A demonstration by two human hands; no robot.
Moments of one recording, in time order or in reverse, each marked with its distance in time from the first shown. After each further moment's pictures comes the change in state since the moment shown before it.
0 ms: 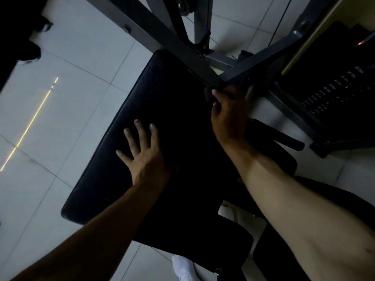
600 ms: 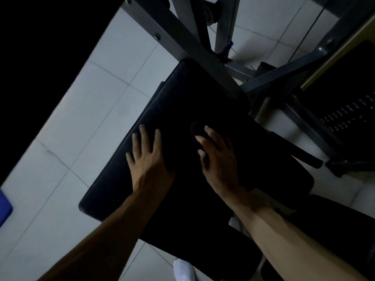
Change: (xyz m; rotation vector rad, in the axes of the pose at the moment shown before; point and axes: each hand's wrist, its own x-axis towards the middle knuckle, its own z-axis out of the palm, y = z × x) left_hand -0.007 -0.035 -0.016 -0.073 0.117 -0.016; right_hand -0.094 -0.036 0.018 0.066 -0.177 -0.326
